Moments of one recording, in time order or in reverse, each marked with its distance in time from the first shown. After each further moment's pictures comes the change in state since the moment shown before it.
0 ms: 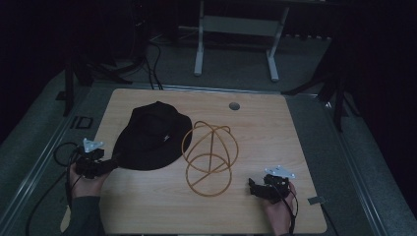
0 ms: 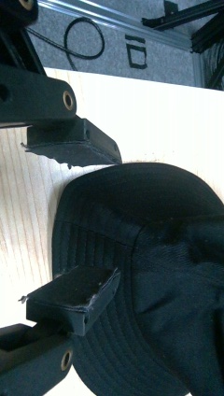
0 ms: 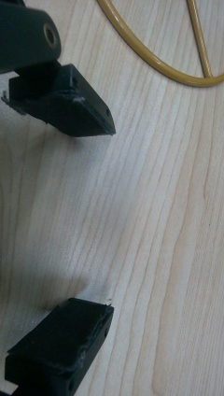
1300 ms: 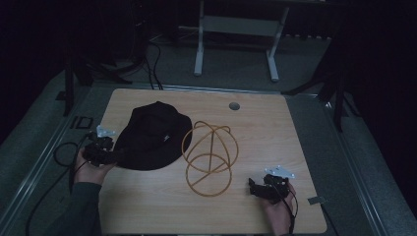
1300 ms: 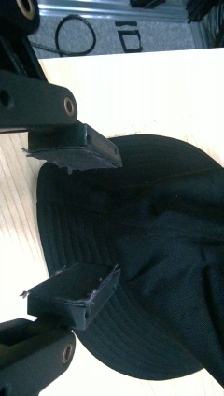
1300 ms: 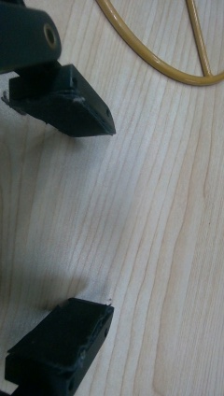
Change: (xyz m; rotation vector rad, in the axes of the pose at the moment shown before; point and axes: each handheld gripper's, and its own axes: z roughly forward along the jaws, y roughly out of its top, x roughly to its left) left arm -0.012 0.043 0.004 0.116 -0.066 0.143; right arm 0.001 0.000 0.000 0.001 -0.005 0.006
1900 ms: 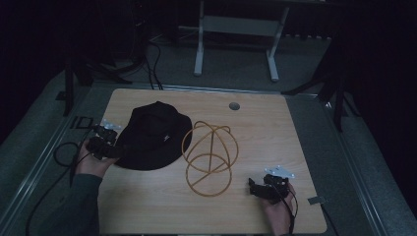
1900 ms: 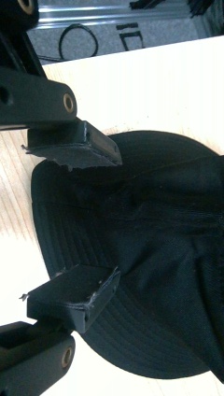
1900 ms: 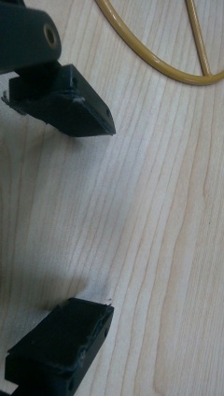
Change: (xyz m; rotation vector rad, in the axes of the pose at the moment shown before) left arm -0.002 0.023 0.002 0.082 -0.007 0.054; right arm 0.001 0.000 0.000 0.000 -0.003 0.004
